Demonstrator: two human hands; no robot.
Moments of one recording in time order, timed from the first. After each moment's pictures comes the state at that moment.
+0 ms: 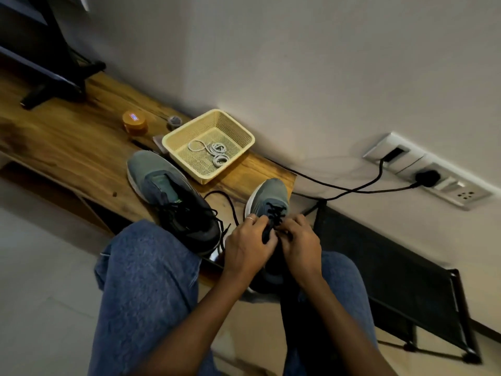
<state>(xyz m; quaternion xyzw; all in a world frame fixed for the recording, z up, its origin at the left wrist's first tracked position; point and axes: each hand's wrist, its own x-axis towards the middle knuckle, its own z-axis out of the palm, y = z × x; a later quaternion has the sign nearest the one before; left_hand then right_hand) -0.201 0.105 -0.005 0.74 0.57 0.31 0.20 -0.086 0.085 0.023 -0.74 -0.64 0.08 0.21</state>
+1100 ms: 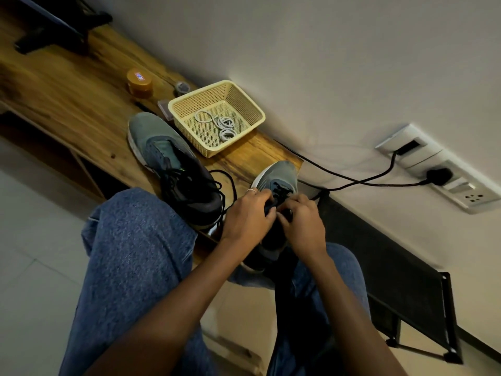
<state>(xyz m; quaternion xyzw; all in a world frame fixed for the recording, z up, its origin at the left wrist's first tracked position) -0.210 0.112 0.015 0.70 0.58 0.25 0.32 -0.088 0.094 0.036 -0.75 -0.65 0.09 0.08</state>
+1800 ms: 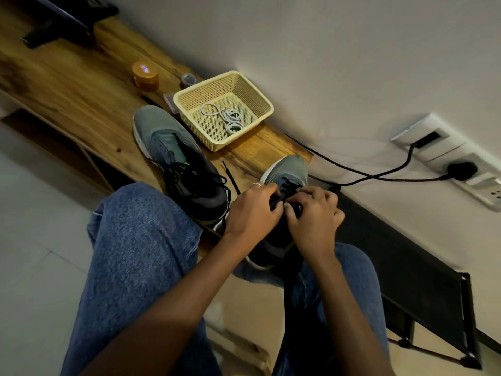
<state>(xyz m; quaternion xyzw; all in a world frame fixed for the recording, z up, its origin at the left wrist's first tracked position) -0.210 0.114 0.012 0.70 0.58 0.26 0.32 -0.094 0.089 0.034 -0.77 -0.62 0.04 0.11</state>
